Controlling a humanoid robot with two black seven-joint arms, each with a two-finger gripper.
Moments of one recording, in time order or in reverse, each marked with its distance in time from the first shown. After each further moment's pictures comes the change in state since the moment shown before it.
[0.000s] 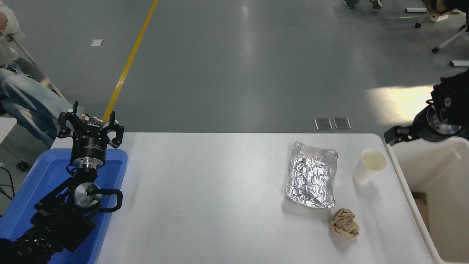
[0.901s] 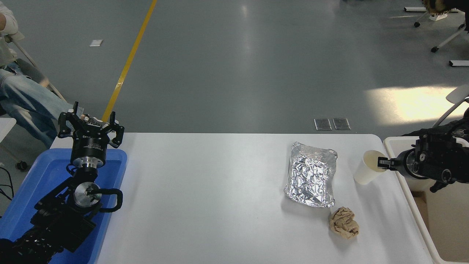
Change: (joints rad) left arm -0.001 0.000 0.000 0.000 0.000 0.000 0.000; right arm -0.262 0.016 0.260 -0.086 0.037 -0.177 -0.096
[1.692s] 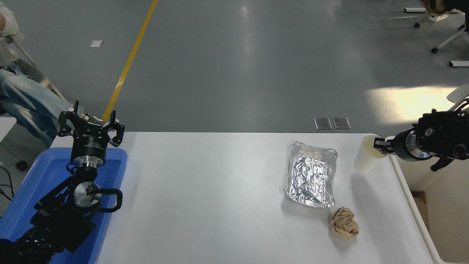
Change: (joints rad) left arm -0.001 0.000 0.001 0.000 0.001 0.000 0.001; right arm 0.410 -0.142 -0.110 0.298 0.066 0.138 -0.003
